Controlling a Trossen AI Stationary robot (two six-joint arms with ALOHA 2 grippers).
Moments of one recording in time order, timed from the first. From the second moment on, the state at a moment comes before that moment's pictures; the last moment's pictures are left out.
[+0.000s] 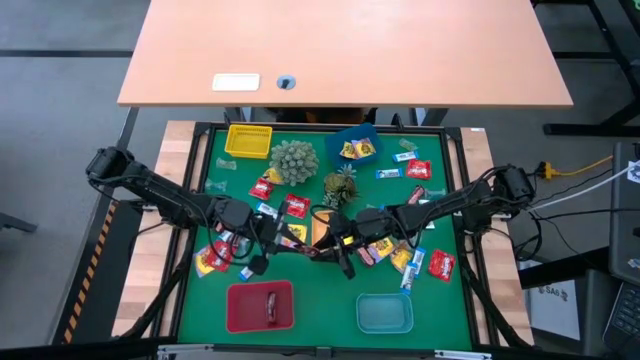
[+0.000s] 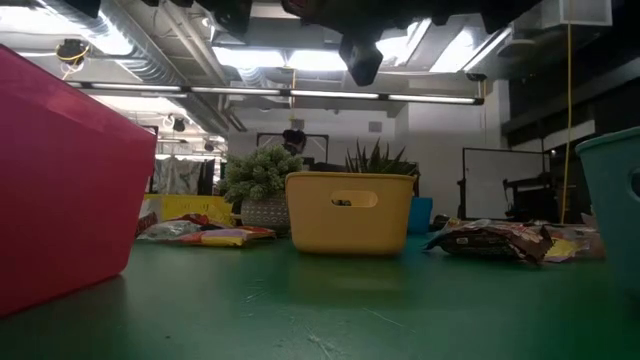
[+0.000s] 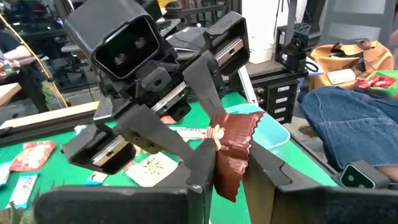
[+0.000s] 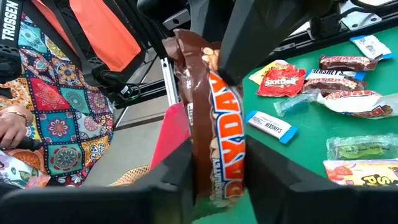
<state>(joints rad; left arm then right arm) -0.29 1.27 0.65 0.46 -0.01 0.08 0.24 1.68 1.01 0.42 -0.13 0.44</state>
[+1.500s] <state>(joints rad) -0.57 1.27 0.65 -0.04 0.05 -0.95 -0.08 1.19 1.01 -1.11 0.26 0.59</state>
